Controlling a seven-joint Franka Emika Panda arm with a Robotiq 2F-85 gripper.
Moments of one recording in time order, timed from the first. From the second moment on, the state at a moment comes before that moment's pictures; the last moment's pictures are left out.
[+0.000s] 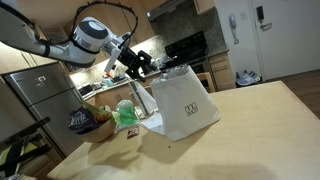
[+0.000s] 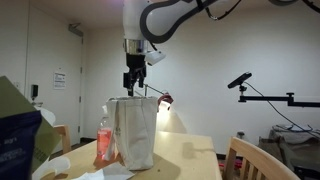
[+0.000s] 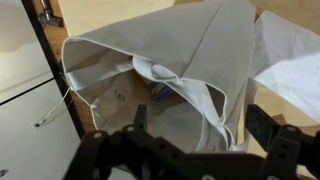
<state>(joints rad) 0.16 0.52 0.06 -1.50 -0.56 2.19 0.22</state>
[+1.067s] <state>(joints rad) 0.24 0.69 -0.03 -1.31 -0.56 2.00 0.18</state>
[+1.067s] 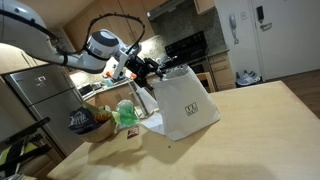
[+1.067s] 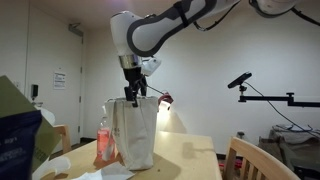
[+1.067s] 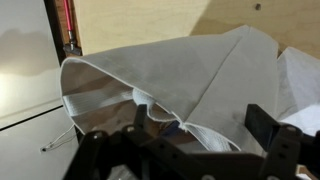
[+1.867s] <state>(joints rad) 0.23 0.69 0.02 -1.23 -0.43 2.00 -0.06</state>
